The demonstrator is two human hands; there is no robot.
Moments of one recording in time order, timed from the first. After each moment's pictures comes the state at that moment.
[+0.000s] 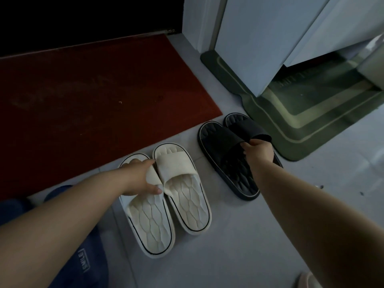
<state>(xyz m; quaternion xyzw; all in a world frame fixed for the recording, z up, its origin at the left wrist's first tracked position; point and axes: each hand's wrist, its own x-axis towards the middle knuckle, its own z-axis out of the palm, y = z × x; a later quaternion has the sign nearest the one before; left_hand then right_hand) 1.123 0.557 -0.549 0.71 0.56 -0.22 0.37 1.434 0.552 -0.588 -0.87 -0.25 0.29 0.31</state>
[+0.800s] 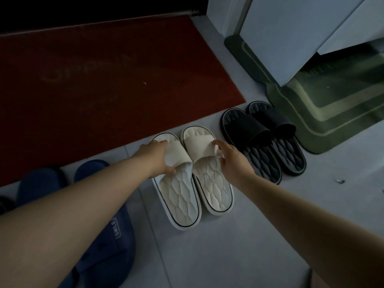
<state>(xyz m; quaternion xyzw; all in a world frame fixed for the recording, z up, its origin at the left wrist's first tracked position) 1.100 0.545 -0.561 0.71 0.60 -0.15 0.34 1.310 0.501 -0.579 -0.73 -0.61 0.29 0.08</state>
